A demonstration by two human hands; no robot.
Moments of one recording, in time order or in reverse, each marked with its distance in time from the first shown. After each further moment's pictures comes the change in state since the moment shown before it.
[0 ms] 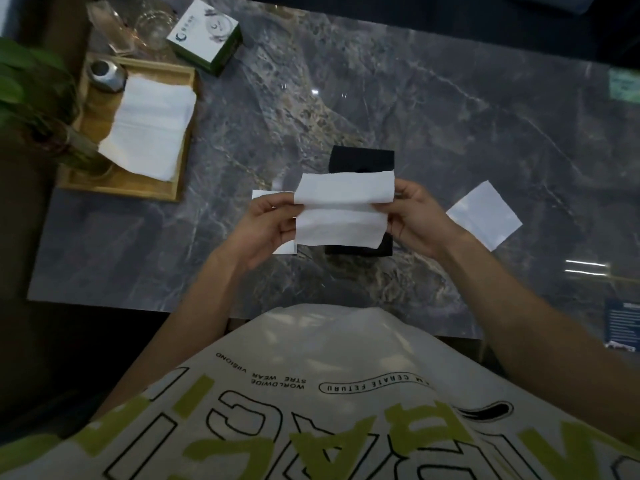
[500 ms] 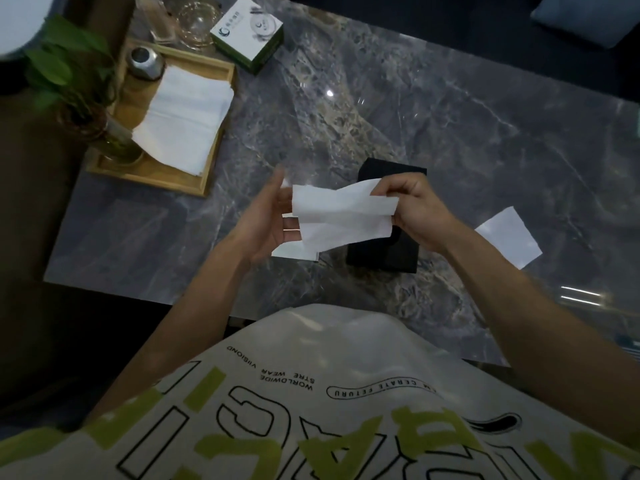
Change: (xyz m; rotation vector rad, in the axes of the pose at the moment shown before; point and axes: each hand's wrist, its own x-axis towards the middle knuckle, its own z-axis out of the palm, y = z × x) left_hand 0.003 0.025 -0.045 -0.079 -0.013 -0.100; right_hand 0.033 -0.021 0.054 -0.473 -0.080 -0.109
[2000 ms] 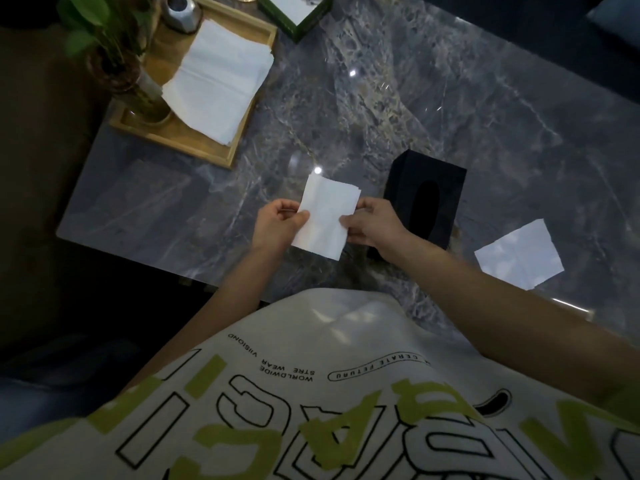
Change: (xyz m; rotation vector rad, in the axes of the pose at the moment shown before) left_hand 0.010 -0.065 -0.042 0.316 0.602 0.072; right_hand 0.045 0.064 0.084 0.018 0.112 0.457
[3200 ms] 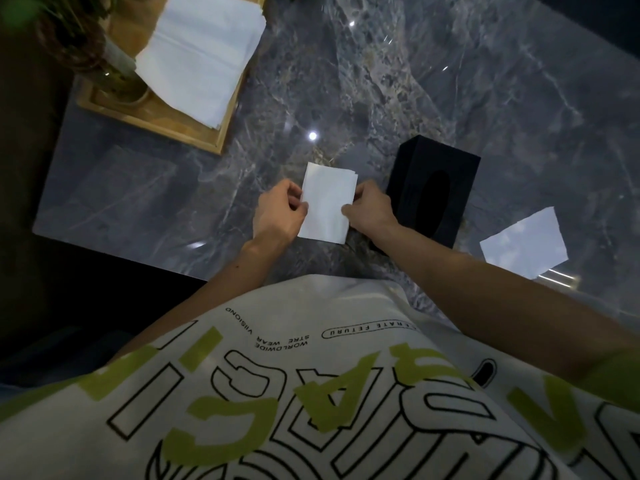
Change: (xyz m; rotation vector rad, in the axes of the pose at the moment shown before) left_hand 0.034 -0.007 0.008 0.539 -0.004 0.155; right_hand 0.043 0.006 0.010 -0.594 0.177 -0.046
